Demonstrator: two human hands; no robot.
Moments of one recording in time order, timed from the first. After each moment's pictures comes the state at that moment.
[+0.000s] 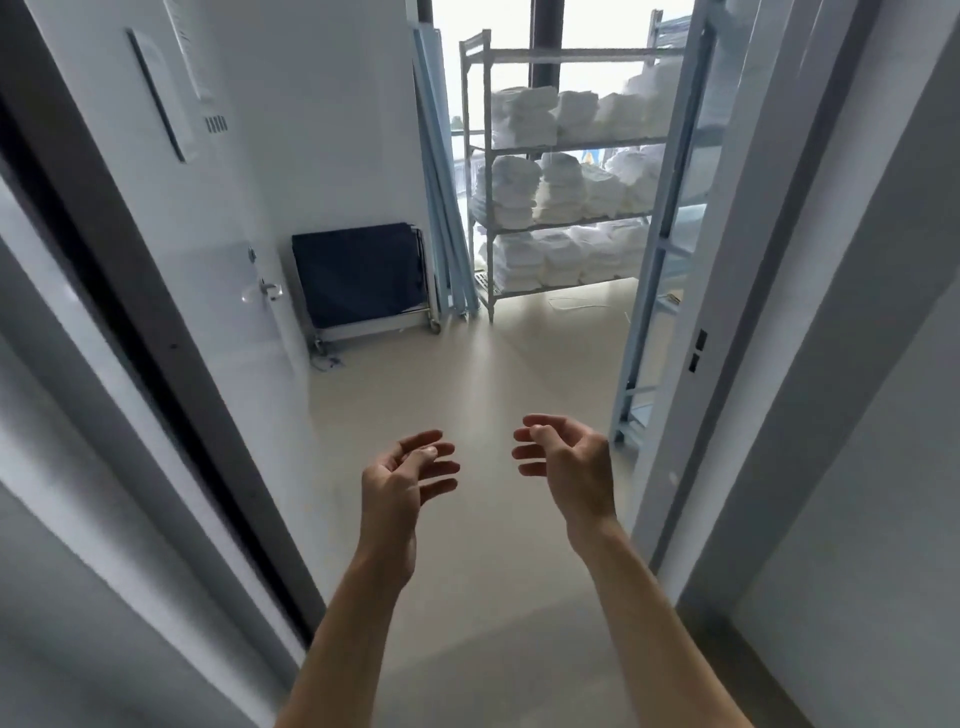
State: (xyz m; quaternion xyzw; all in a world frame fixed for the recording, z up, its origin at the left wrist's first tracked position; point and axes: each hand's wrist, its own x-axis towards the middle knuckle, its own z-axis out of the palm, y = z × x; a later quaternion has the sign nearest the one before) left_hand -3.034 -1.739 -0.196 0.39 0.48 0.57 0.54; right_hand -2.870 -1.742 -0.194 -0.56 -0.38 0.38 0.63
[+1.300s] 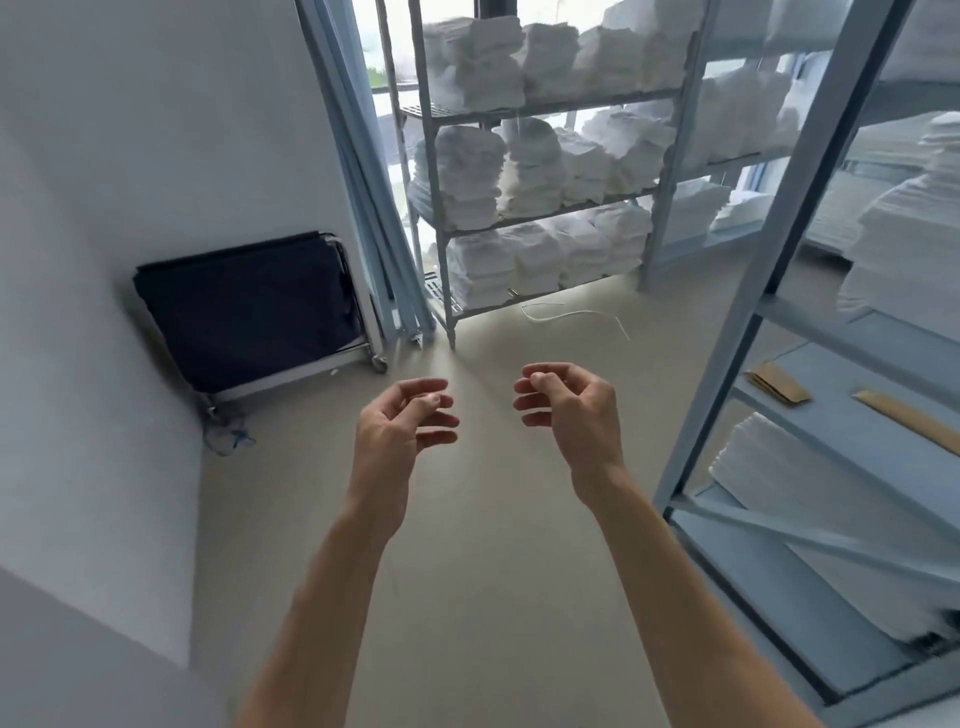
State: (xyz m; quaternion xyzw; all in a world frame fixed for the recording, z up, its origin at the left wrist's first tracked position) left_hand -2.853 -0.901 -0.194 0.49 0.42 0.52 0.56; right_hand -2.683 -0.928 -0.194 -0.56 -0.34 0.37 0.66
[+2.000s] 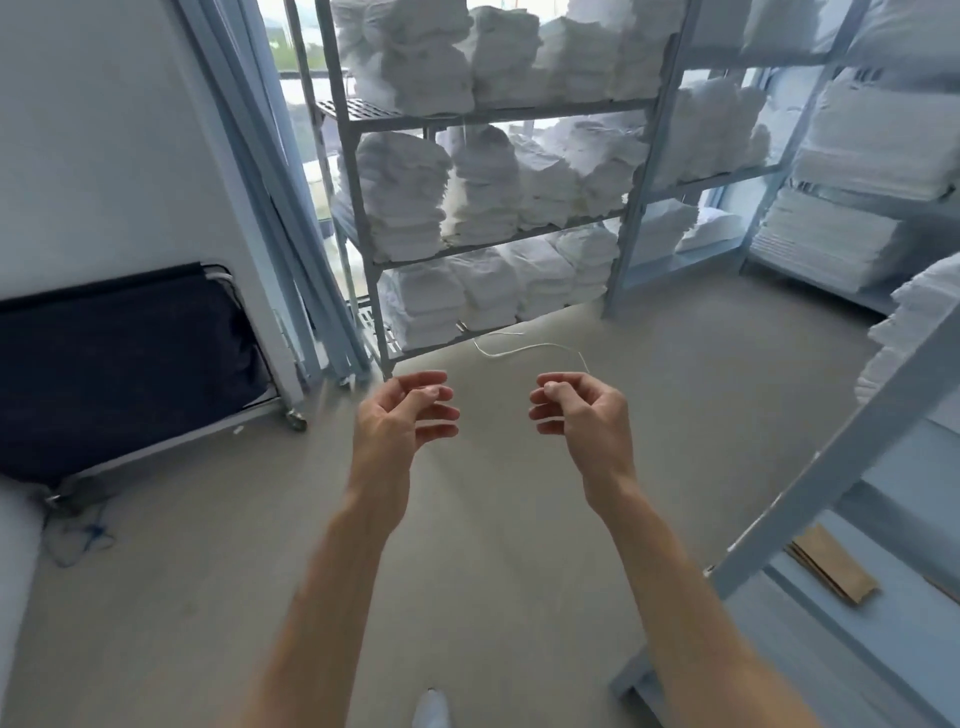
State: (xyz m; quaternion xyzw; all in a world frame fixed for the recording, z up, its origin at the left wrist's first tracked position) left_hand -2.609 -0.480 -0.207 0.46 0.38 0.52 0.62; right_hand -2.437 -0.533 -0.208 -0.60 -0.31 0.33 0.66
